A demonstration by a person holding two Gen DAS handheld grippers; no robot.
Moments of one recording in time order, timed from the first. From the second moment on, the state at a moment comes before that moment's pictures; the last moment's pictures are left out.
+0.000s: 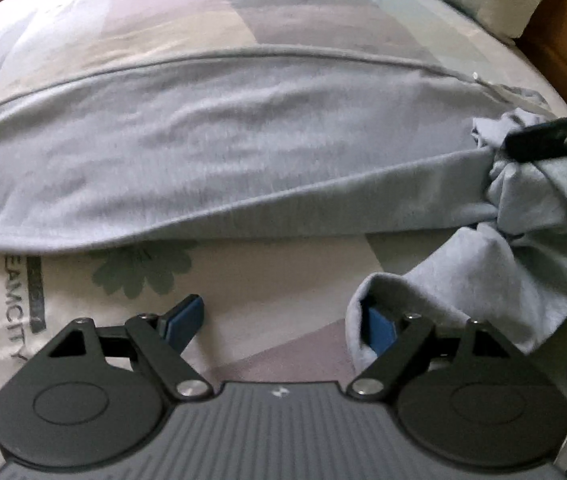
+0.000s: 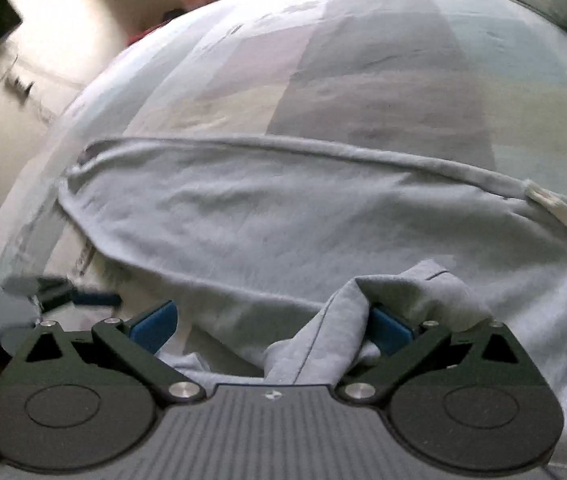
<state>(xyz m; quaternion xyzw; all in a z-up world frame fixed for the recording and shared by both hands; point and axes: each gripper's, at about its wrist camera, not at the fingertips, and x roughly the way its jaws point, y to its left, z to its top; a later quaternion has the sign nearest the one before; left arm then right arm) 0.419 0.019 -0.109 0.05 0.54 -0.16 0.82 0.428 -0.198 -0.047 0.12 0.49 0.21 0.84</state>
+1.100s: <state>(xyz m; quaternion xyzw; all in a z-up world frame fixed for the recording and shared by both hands) 0.343 0.021 -0.119 -0.17 0.53 -0.16 0.82 0.331 -0.182 -0.027 0.16 0.51 0.26 0.81</state>
